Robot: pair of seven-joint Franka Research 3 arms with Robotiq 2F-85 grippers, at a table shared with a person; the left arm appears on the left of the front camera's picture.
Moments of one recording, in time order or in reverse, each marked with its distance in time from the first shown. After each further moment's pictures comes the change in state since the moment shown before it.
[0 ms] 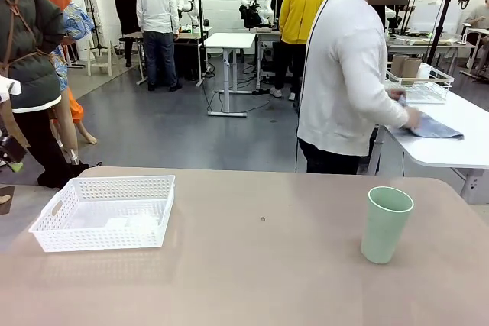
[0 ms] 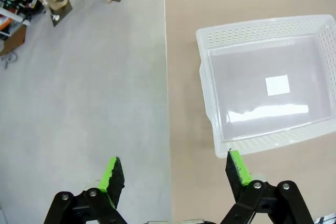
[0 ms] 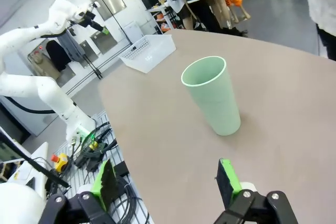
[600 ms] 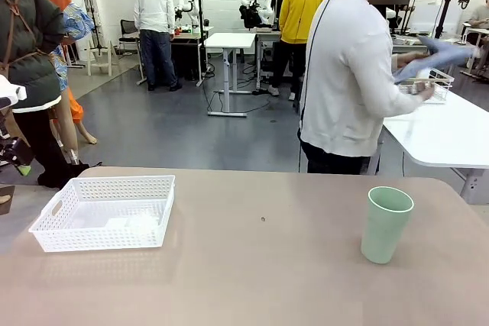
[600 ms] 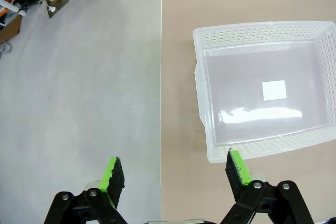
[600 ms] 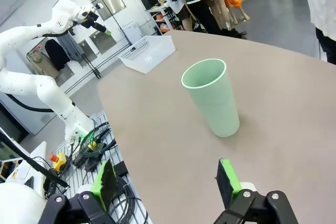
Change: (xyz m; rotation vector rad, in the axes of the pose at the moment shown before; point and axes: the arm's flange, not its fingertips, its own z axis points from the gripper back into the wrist) left arm 0.002 -0.004 -0.011 -0.020 0.016 0.047; right arm 0.003 0.003 0.002 -0.006 -0.001 0.012
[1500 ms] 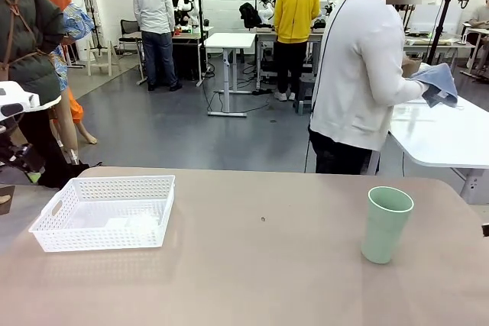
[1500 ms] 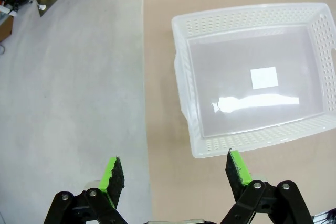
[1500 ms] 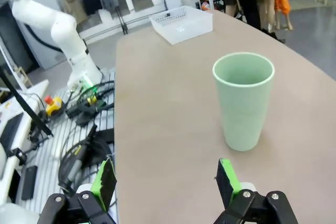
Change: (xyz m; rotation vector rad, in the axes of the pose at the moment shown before) left arm 0.000 -0.023 -0.012 -0.025 0.055 -0.050; right arm -0.006 -0.032 -0.074 0.172 0.144 0.308
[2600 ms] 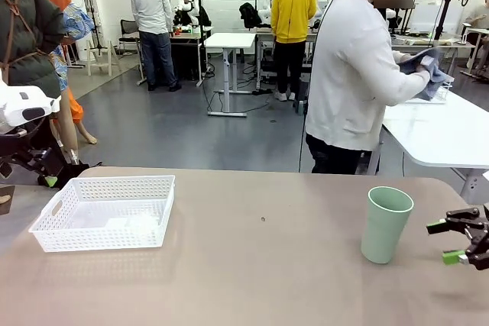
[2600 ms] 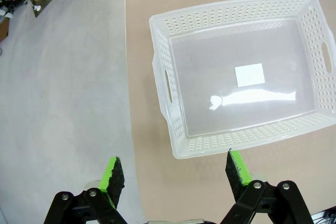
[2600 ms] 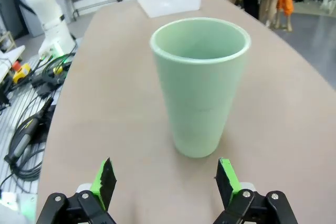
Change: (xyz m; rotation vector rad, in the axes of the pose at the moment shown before) left arm 0.005 -0.026 -0.001 -0.005 0.017 -0.017; right arm -0.018 -0.086 -0.069 -0.038 0.069 0.144
